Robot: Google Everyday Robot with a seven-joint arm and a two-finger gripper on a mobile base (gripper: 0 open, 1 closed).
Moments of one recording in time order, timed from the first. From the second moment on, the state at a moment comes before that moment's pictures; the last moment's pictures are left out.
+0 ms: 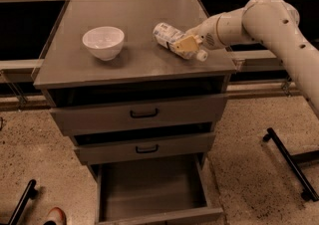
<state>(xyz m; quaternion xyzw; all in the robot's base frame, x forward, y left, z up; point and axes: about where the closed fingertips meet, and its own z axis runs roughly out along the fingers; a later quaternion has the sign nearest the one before) 0.731 -0.101 0.886 -0.38 0.78 0.14 0.48</state>
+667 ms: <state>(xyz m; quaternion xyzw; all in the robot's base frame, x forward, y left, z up) 0.731 -0.101 0.886 -0.38 0.78 0.14 0.48</state>
